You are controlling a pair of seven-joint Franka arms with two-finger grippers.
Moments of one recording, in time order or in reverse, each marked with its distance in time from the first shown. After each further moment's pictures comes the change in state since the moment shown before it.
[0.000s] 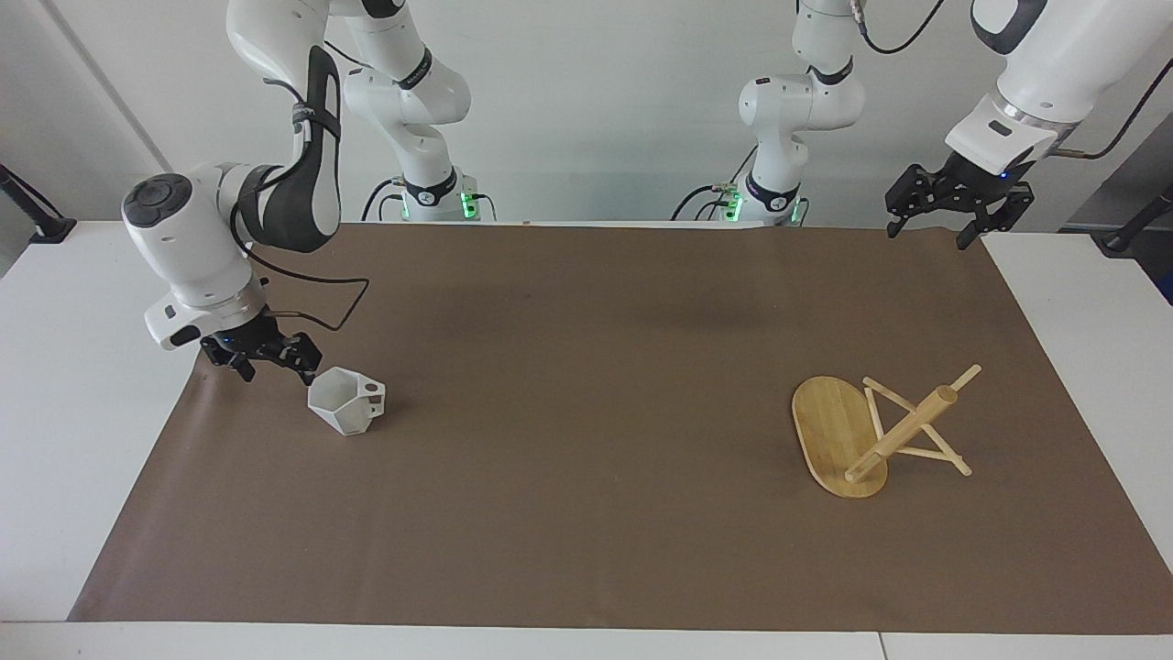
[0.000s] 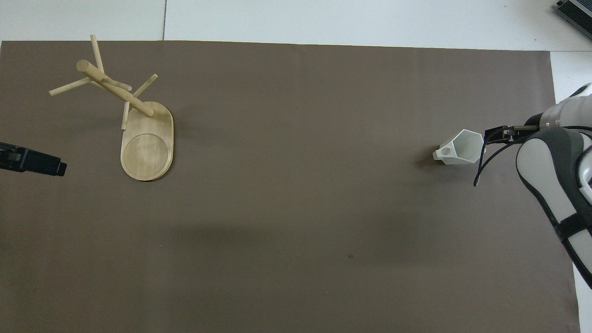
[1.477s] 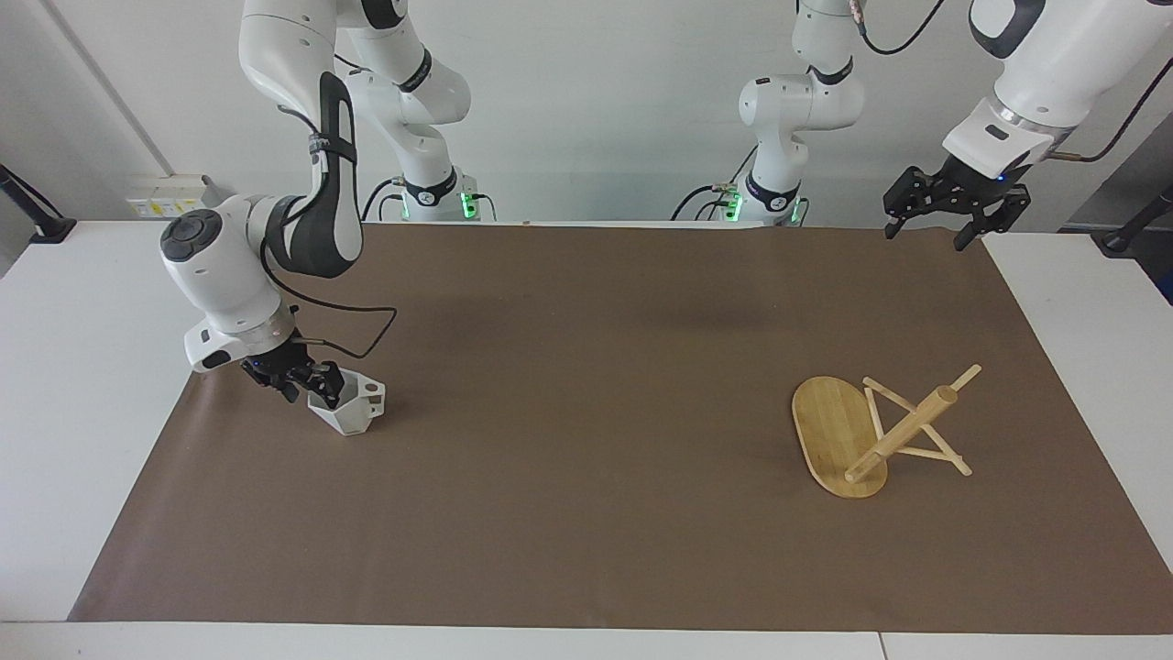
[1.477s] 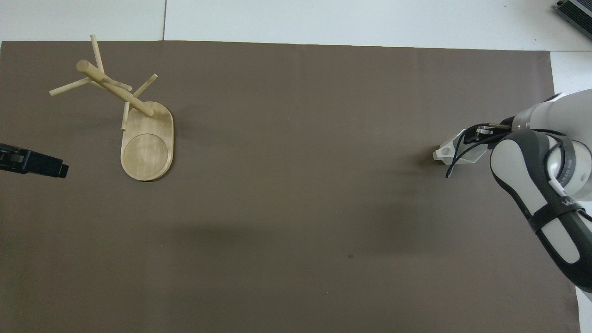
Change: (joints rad) left arm 0.000 -0.001 0.000 -0.009 0.000 0.000 0.000; right arm 0.009 0.049 0.029 -0.031 0.078 0.079 0.117
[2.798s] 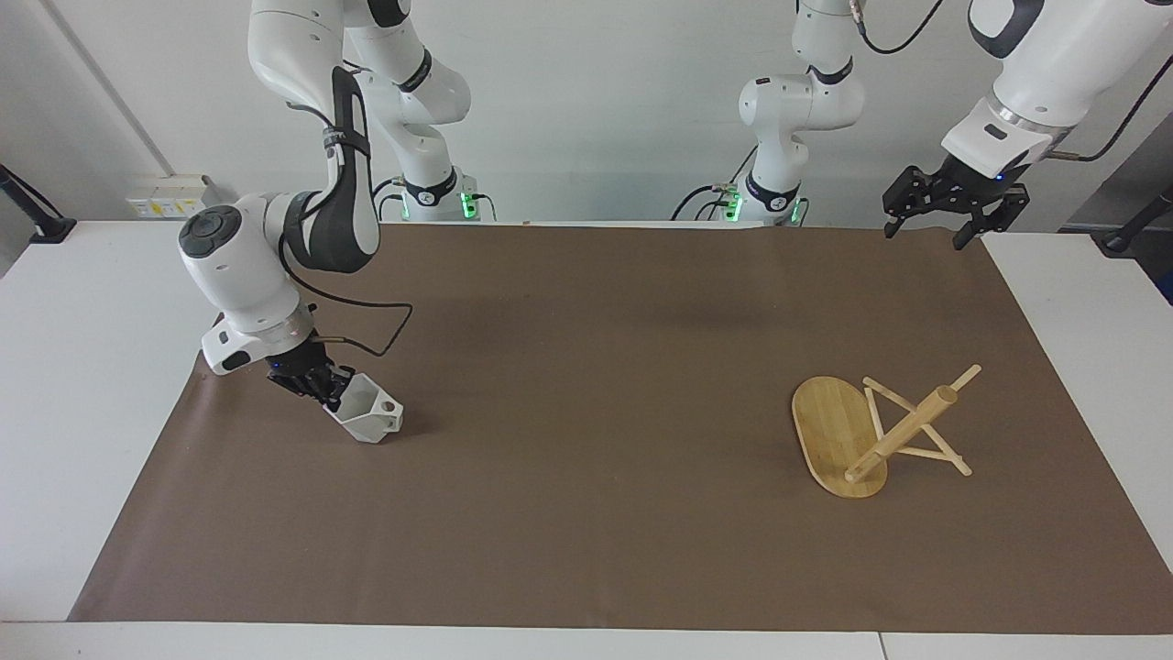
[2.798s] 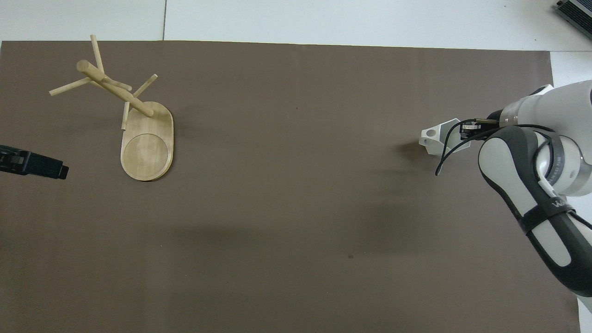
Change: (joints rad) left arm 0.000 -0.006 0.000 -0.007 0.000 0.000 0.000; right arm 0.003 -0.004 0.076 0.044 0.030 0.000 0.001
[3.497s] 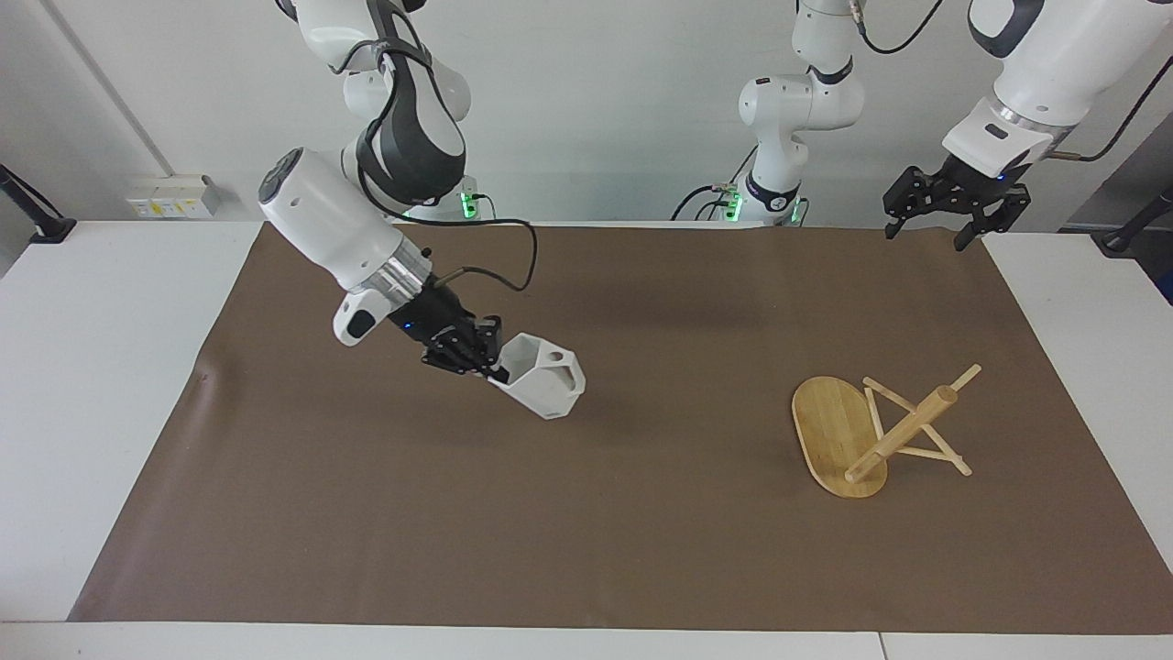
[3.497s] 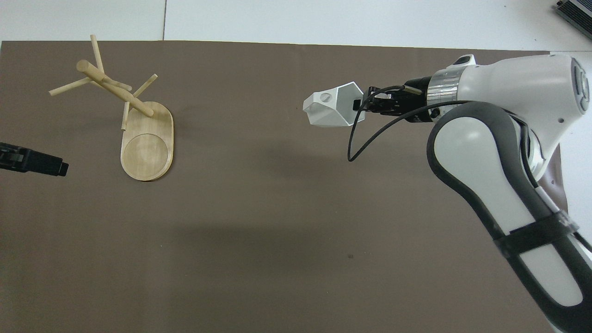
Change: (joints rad) left arm 0.000 0.000 -0.001 -0.001 0.000 0.030 0.005; right arm 0.004 -0.017 0.325 0.165 0.516 -0.027 0.001
